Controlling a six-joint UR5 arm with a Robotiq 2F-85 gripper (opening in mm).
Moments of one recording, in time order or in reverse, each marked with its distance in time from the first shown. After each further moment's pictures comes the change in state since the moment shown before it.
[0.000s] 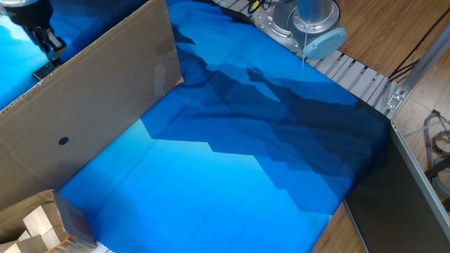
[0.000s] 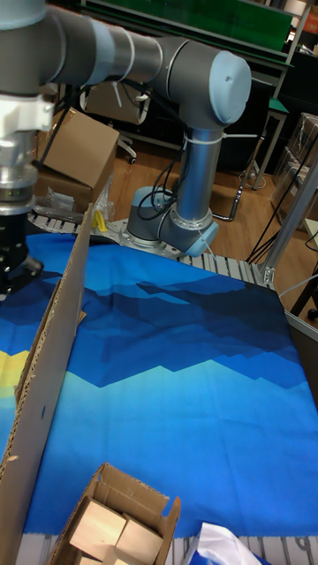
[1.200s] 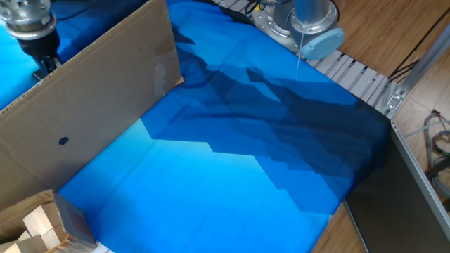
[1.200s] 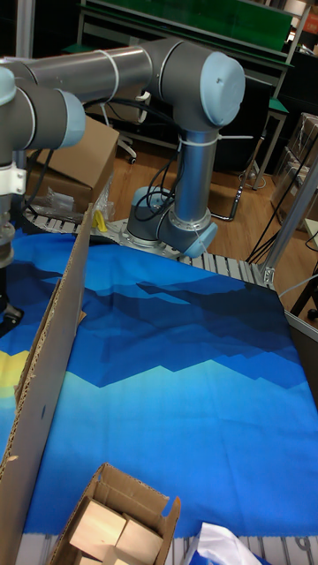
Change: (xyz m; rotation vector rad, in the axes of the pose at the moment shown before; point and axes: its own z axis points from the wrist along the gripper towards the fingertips) arm -0.024 -0.018 0.093 -0.055 -0.092 -0.028
